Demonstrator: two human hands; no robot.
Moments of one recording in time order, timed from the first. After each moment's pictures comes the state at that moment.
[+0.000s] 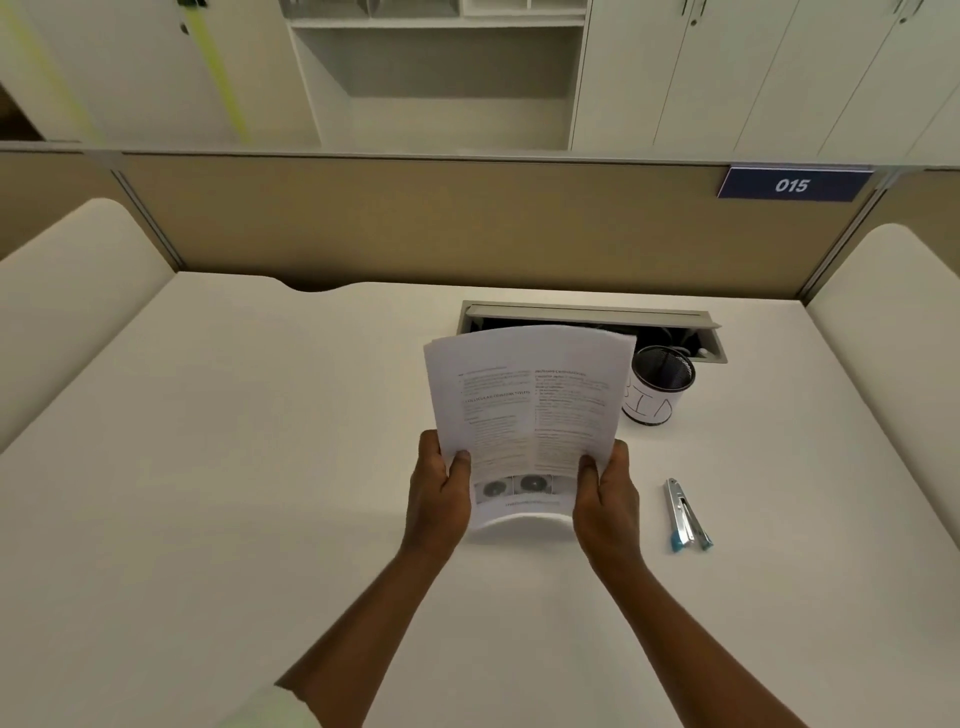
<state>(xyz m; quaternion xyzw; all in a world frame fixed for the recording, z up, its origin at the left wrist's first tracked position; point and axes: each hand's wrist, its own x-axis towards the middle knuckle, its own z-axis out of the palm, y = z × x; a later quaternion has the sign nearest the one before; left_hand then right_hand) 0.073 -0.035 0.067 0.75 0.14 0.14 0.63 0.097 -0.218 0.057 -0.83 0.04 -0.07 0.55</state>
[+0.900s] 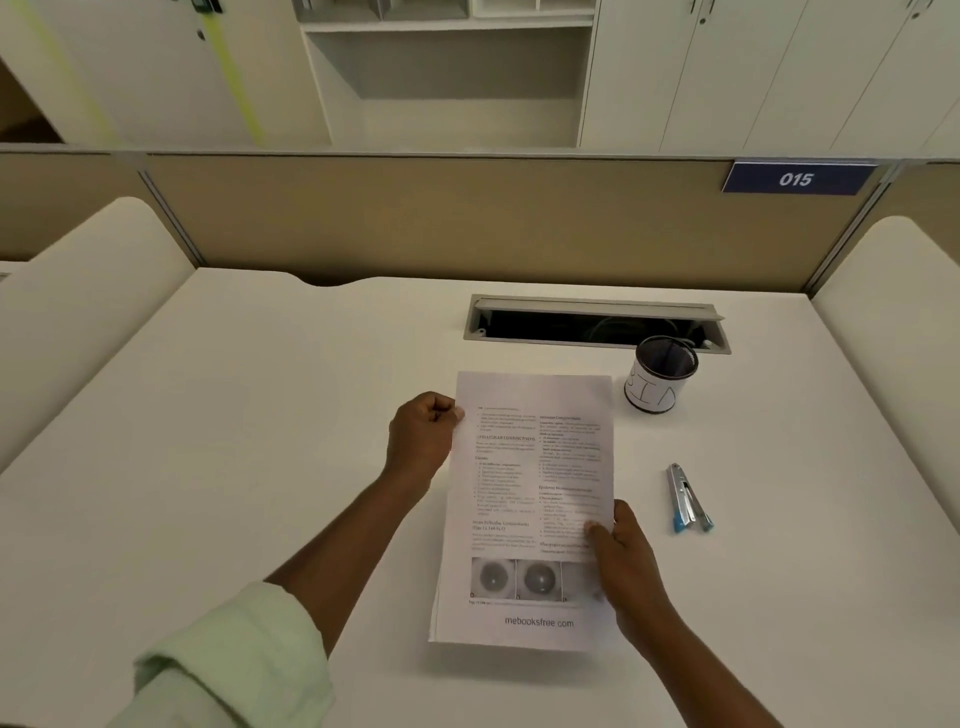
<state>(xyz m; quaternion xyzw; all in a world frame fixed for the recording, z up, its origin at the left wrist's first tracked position) 0.105 0.004 0.096 0.78 0.23 0.06 0.57 0.033 -0.245 0.034 -0.77 0.13 0.11 0.61</state>
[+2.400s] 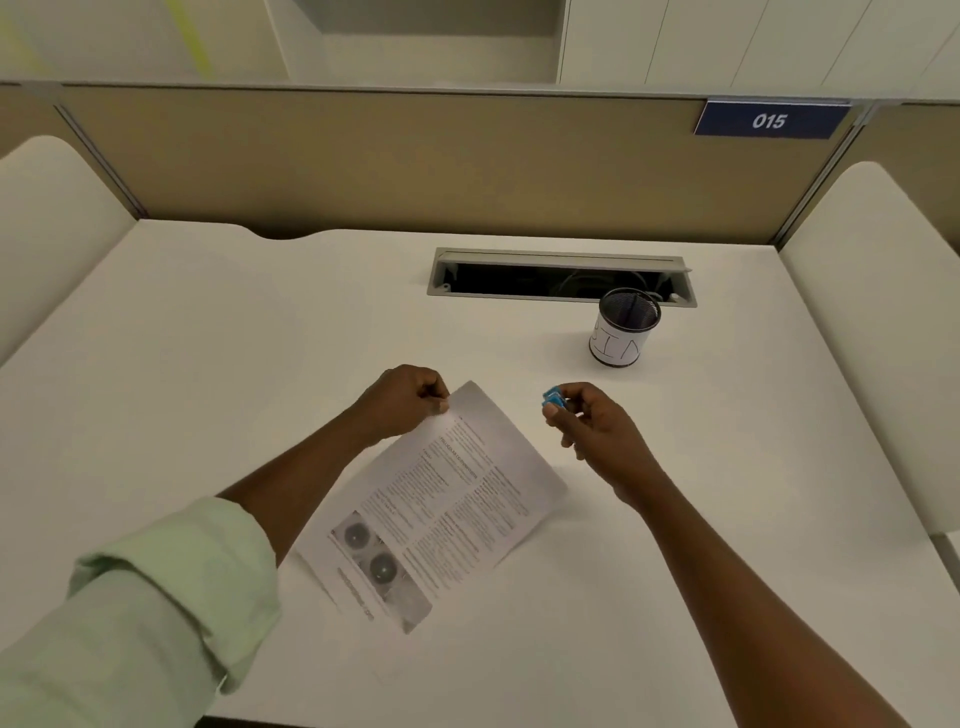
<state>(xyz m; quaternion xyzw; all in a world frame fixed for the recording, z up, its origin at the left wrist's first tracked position) 0.115 0.004 0.090 0.91 0.04 -0.14 0.39 0.105 -0.282 0.077 -0.80 -0.03 0.13 0.58</state>
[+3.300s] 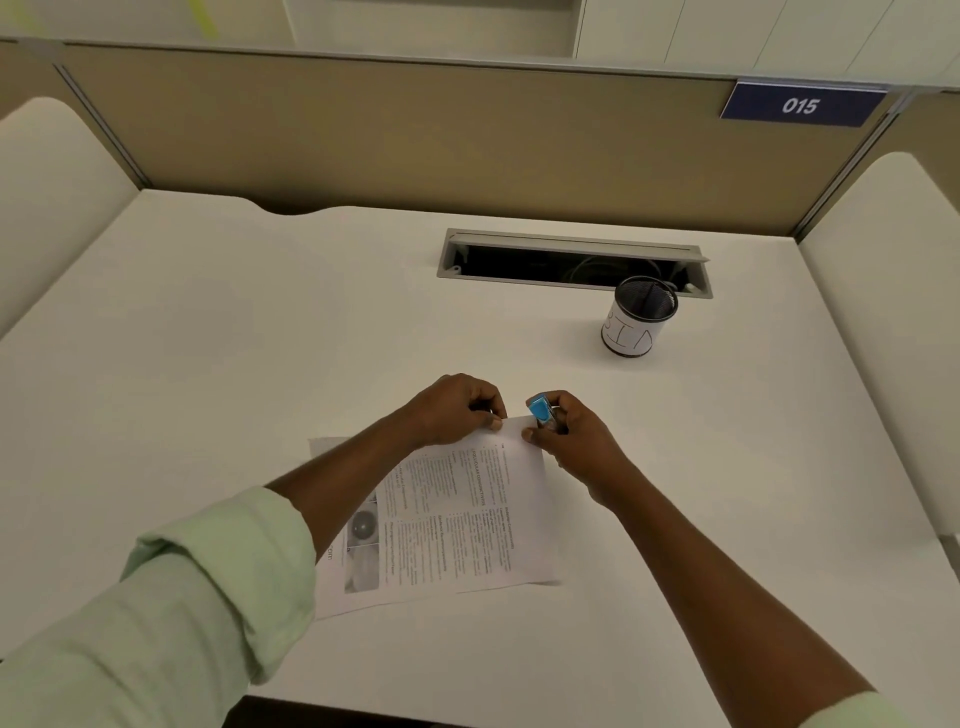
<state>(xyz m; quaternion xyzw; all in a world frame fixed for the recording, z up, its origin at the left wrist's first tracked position) 0.106 -0.039 0.081 0.90 -0.06 -0.21 0.38 0.103 -0.250 0.048 -0.80 0.01 0.23 0.55</state>
